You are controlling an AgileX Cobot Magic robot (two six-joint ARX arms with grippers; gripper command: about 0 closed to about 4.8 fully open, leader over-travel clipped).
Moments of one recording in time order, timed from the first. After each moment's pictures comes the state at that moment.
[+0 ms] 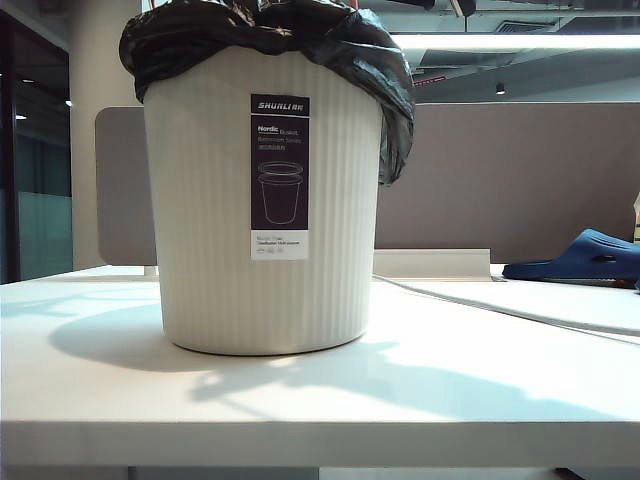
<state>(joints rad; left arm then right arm) -0.18 1.47 1.50 0.20 0.23 0.39 0.67 1.20 0.94 0.19 -0.29 0.52</state>
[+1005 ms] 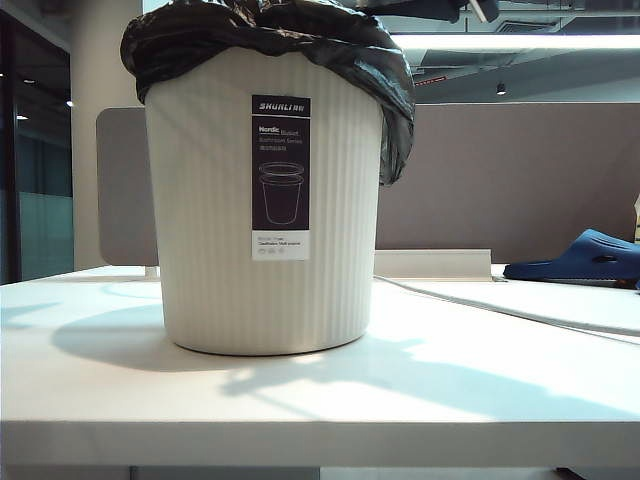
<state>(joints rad) -0.16 1.34 1.50 -0.17 0.27 0.21 0.62 1.19 0.94 0.13 -0.29 0.39</state>
